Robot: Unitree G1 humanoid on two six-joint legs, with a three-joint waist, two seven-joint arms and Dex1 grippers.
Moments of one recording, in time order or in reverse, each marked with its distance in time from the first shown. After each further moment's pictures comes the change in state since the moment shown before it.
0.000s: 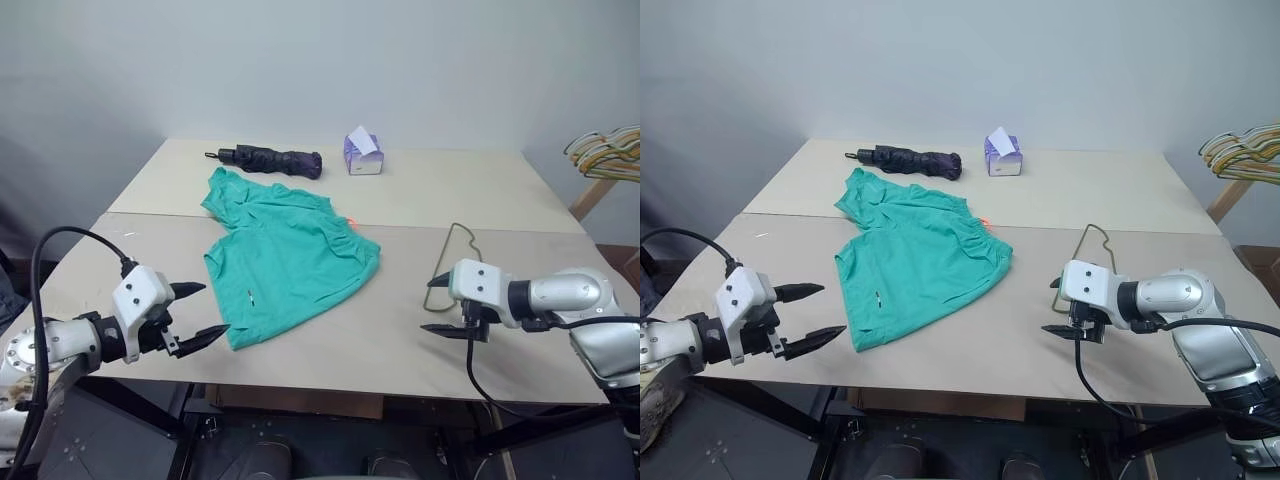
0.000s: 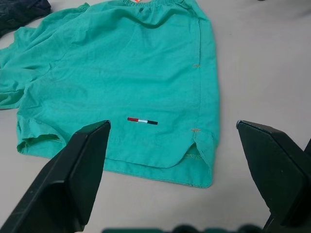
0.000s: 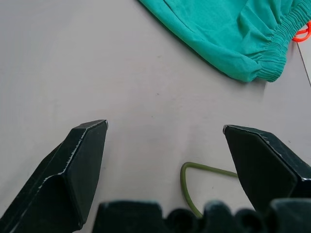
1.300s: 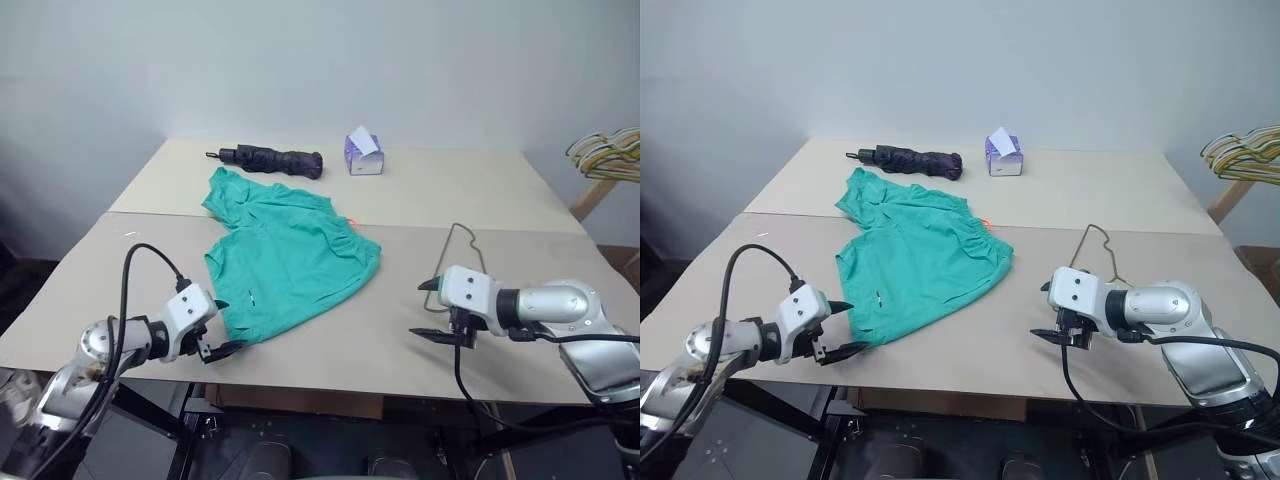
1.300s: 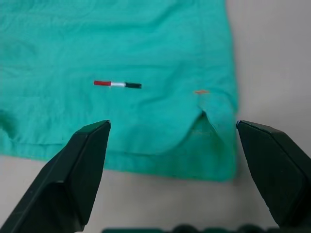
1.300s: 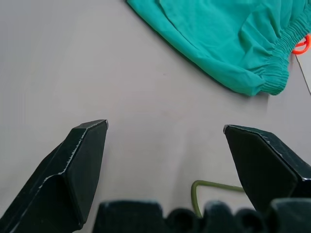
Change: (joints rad) left arm -0.215 -0.072 -0.348 0.313 0.236 -0.124 -0.013; right arm 0.058 0.043 -0.002 -0.137 -0.004 0.084 -0.091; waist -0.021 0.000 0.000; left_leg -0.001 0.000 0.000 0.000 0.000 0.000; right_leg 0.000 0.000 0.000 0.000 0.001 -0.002
